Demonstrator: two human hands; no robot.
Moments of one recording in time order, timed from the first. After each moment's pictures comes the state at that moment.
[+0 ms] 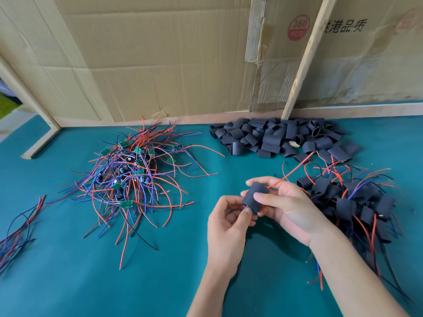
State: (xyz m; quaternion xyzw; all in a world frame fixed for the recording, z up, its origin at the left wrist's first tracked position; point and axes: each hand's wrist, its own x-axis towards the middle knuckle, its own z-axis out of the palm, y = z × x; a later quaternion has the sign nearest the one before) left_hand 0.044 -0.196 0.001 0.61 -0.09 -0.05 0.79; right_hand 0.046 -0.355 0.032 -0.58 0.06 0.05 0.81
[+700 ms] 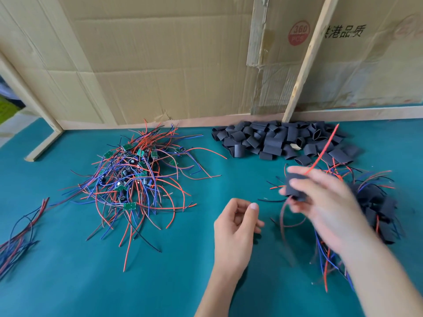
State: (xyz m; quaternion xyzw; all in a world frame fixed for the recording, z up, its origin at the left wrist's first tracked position) left_hand 0.042 -0.202 0.002 0.66 -0.09 -0.04 0.75; right_hand 0.015 -0.362 0.076 -0.62 0.18 -0.13 0.75
